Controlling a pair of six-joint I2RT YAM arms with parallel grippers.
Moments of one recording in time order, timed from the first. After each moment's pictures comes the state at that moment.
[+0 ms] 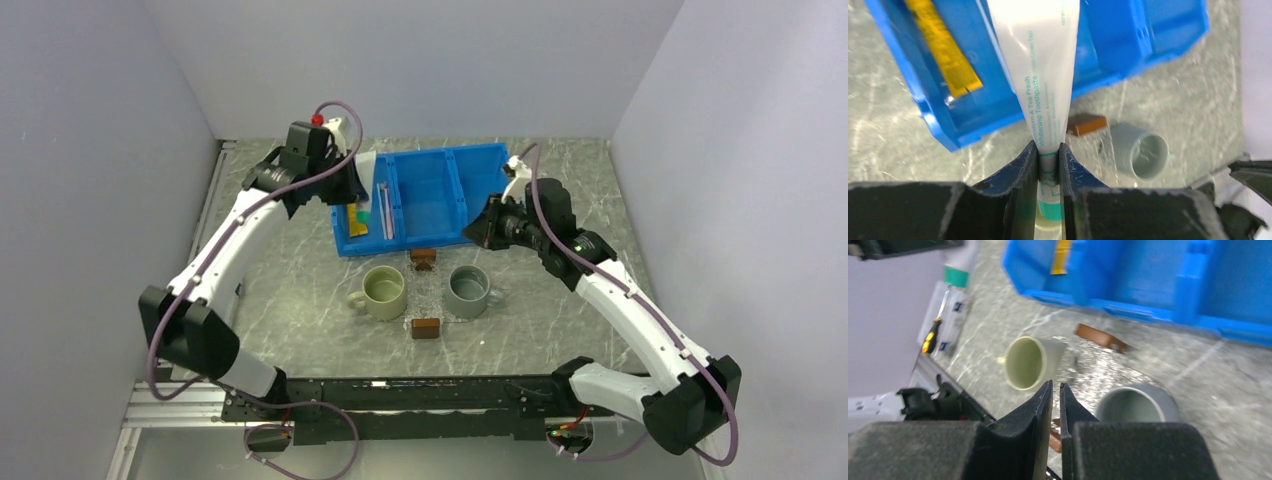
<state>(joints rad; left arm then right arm) -0.36 1.53 1.52 -0.70 0.15 -0.41 0.43 1.10 0.99 -0.40 -0.29 0.50</state>
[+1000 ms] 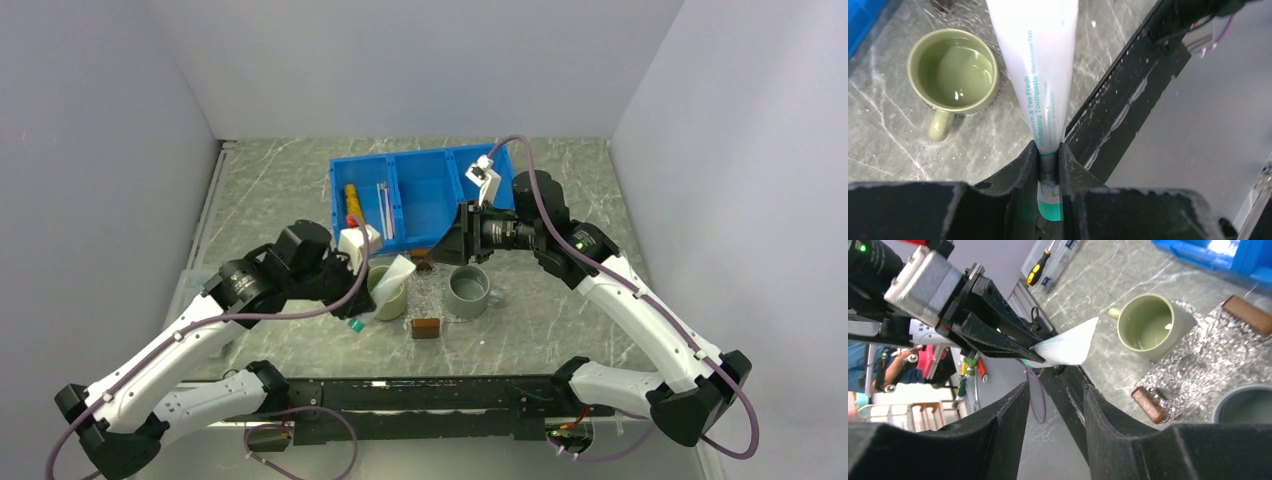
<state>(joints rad) -0.72 0.92 1.06 -0.85 0.36 -0.17 0.63 1.12 1.21 -0.52 -0.59 0.57</state>
